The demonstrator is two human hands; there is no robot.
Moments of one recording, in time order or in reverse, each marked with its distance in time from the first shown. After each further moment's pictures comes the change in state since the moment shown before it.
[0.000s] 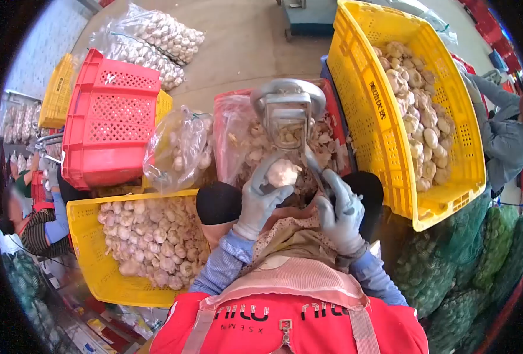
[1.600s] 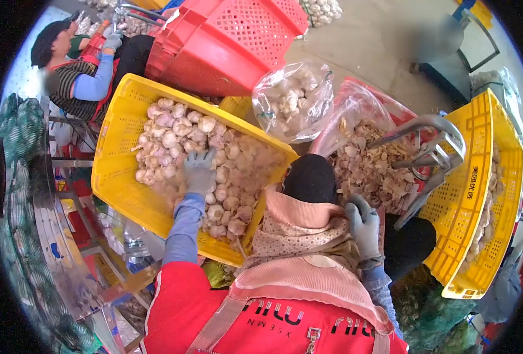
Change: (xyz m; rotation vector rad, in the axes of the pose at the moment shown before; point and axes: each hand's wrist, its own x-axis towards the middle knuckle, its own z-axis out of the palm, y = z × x) left_hand -0.183 0.044 -0.362 2.039 0.625 -0.316; right_hand -0.019 -0.012 0.114 0.416 -0.592 0.468
